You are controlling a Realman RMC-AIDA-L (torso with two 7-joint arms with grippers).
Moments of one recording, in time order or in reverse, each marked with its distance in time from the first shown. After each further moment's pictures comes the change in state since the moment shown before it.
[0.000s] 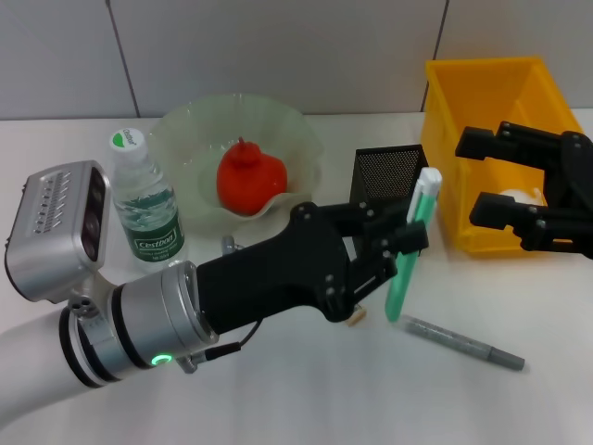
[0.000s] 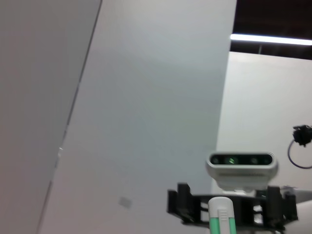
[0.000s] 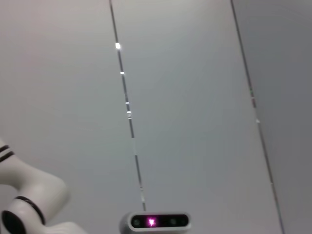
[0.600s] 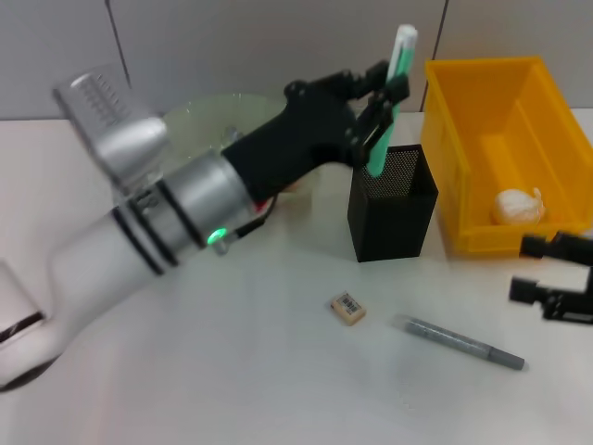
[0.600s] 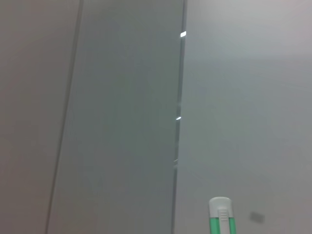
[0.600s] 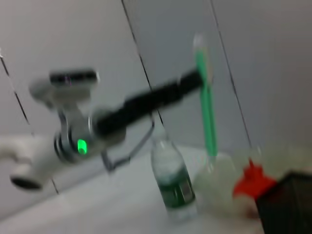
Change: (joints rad) left arm -0.107 -0.023 -0.057 0.085 -0.219 -0.391 0.189; right arm -0.181 -0.035 0.001 0.000 -0.190 0.262 -0.018
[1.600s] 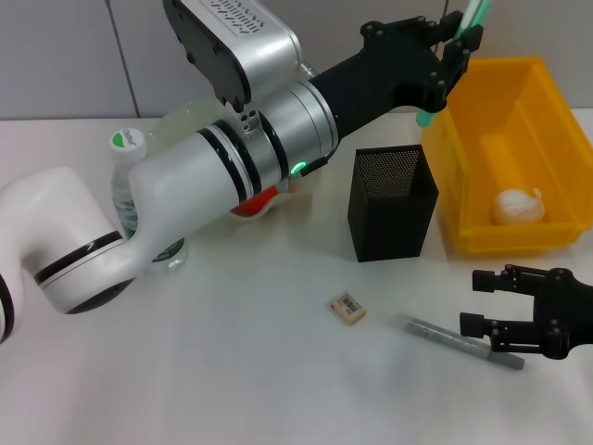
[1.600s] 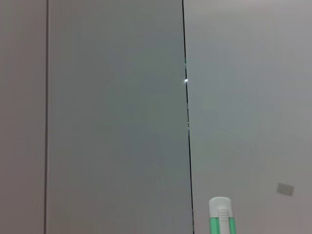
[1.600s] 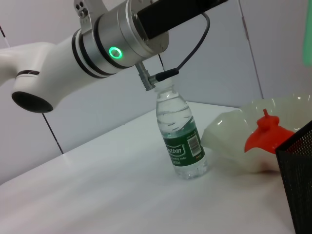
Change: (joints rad) left arm -0.147 0.000 0.056 0.135 -0.080 -0.352 0.079; right arm 0.043 0.061 -0.016 0.002 -0.125 0.082 -0.009
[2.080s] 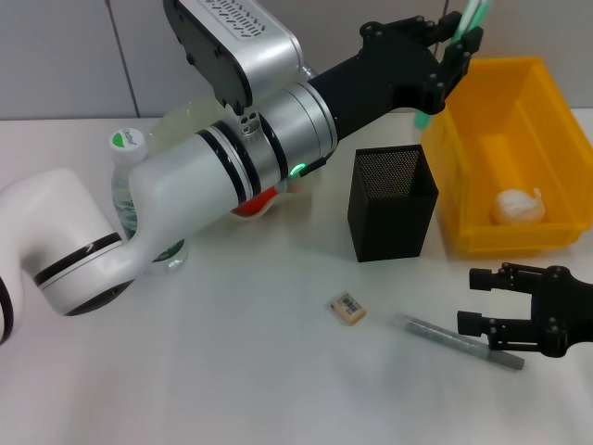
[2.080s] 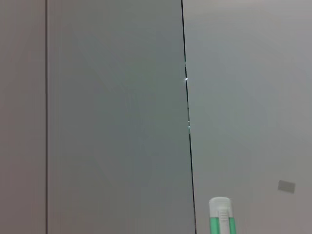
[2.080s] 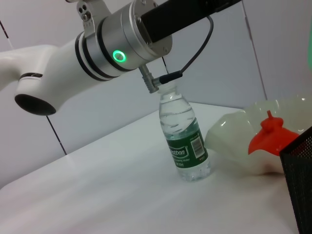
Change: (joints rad) left arm 0.000 0.000 0.001 0.000 -0.002 -0.005 0.019; right arm 0.007 0.000 -0.001 0.000 0.000 -0.006 0.007
